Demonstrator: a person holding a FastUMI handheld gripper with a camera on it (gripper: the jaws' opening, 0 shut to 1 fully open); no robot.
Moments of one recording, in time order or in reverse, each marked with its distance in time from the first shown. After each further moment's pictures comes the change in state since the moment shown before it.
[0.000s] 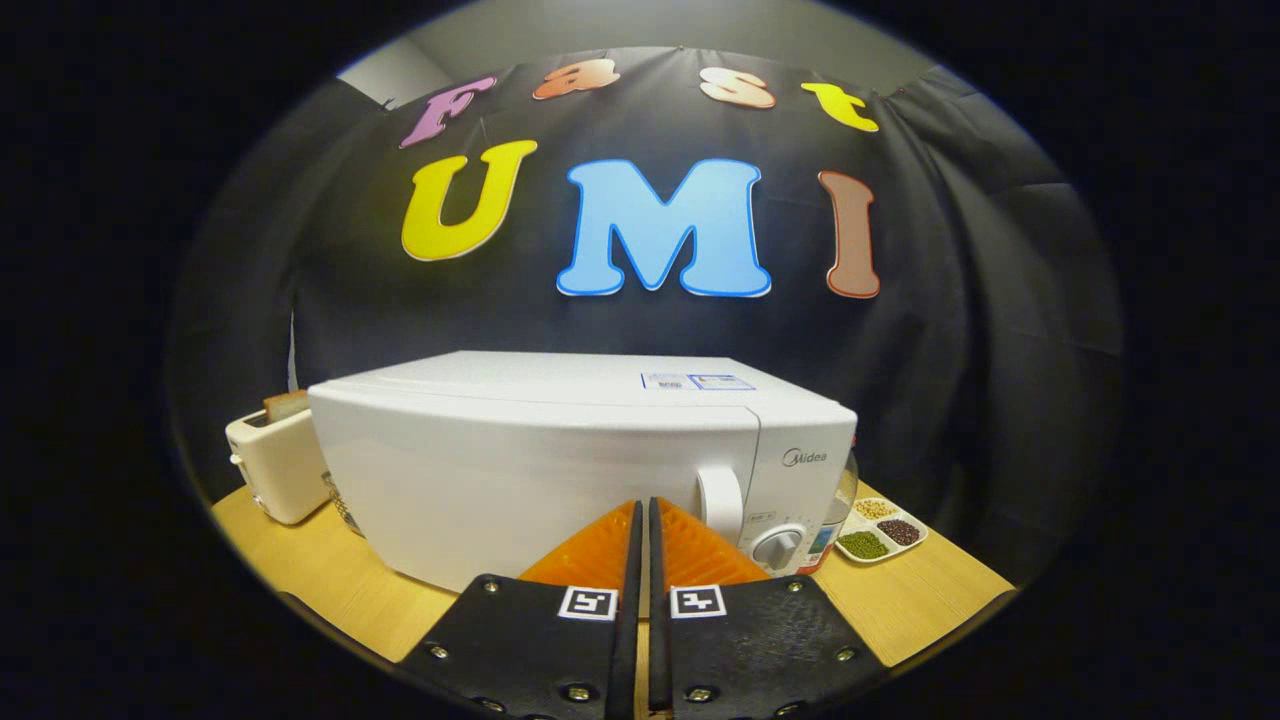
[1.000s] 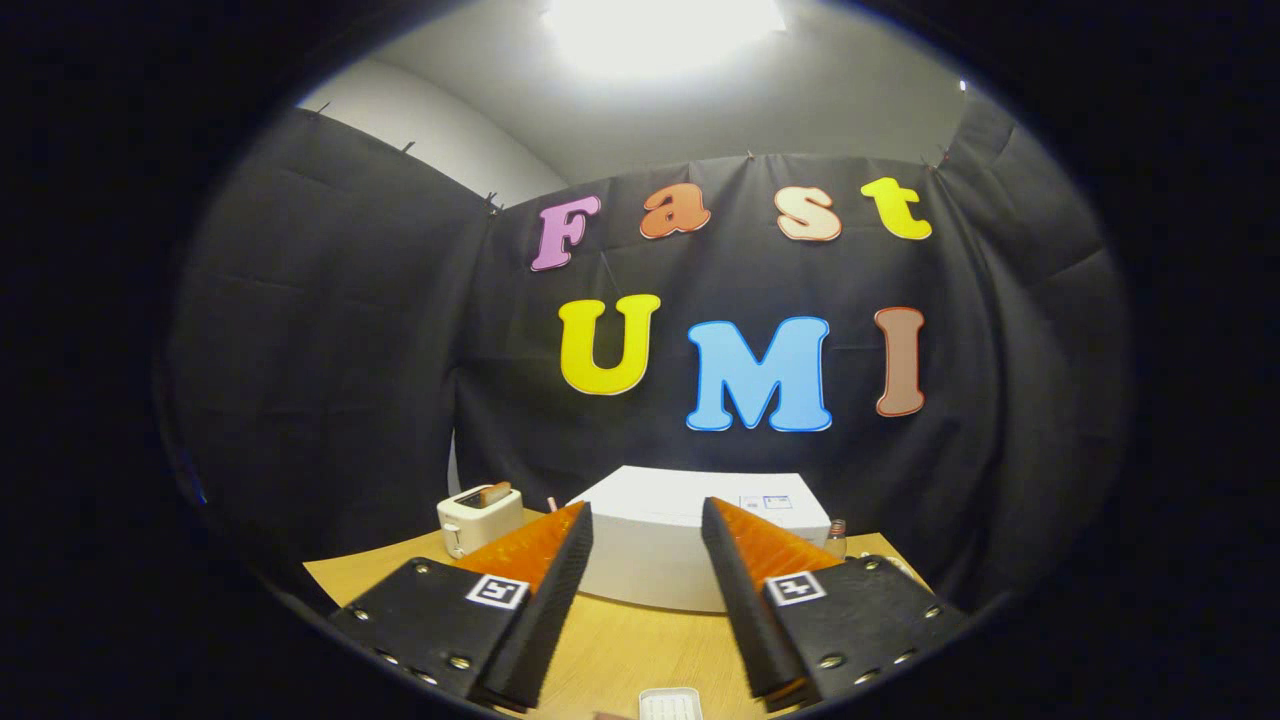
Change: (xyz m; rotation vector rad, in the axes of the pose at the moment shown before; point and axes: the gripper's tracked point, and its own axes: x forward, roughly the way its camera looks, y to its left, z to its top) arm -0.257 0.041 0.138 -0.006 -0.176 0.319
